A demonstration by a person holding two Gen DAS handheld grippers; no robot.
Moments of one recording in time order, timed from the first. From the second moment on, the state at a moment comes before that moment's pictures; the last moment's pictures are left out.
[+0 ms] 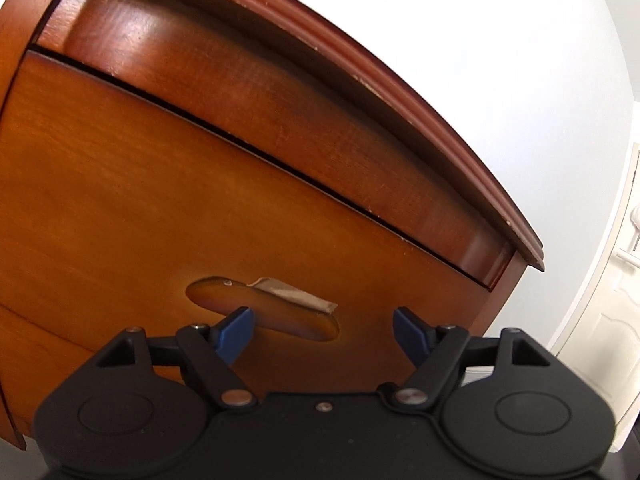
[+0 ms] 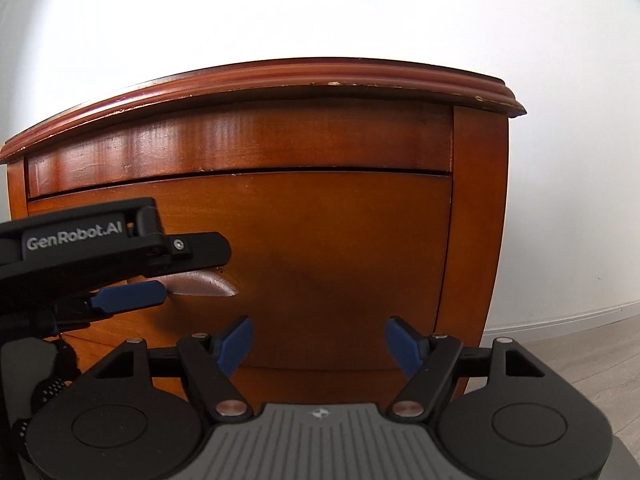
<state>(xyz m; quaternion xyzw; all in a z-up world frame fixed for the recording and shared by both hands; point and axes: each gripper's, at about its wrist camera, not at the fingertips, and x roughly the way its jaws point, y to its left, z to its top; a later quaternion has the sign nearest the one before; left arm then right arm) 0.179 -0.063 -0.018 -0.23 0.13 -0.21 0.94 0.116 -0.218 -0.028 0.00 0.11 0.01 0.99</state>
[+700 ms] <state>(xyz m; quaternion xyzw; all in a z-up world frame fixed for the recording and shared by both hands) 0.192 -0.081 -0.022 -0.27 0.07 -0.26 0.93 0.111 -0.234 -0.044 0.02 0.13 -0.01 0.99</state>
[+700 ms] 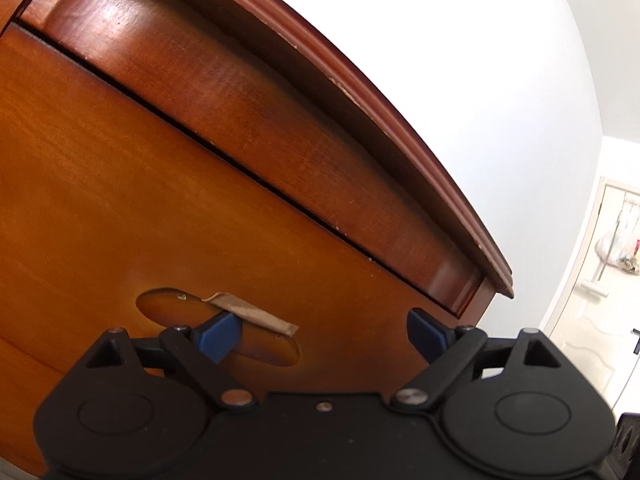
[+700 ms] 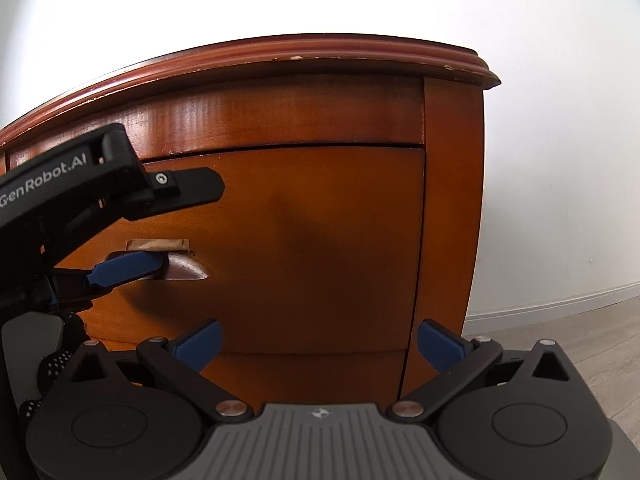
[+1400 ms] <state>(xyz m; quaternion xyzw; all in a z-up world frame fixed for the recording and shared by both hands) 0.196 -0.100 -0.026 -0.26 0.06 -0.27 0.92 0.109 -0.229 -0.031 0.02 0.14 -0.02 0.99</state>
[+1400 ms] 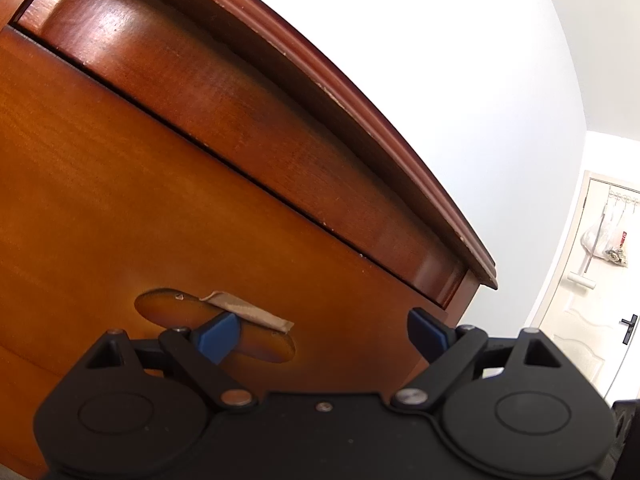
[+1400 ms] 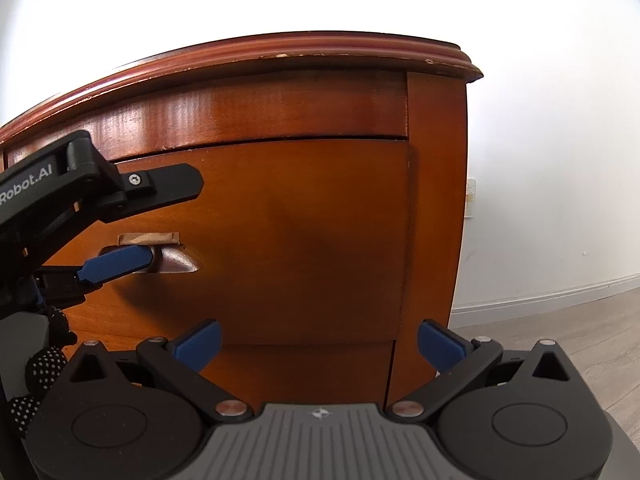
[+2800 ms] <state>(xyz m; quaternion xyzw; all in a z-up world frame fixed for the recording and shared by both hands) 0.148 -0.186 -0.034 -0.25 0.06 -0.30 0.92 0.097 -0.210 -0.022 0.02 0.14 -0.01 0.99</state>
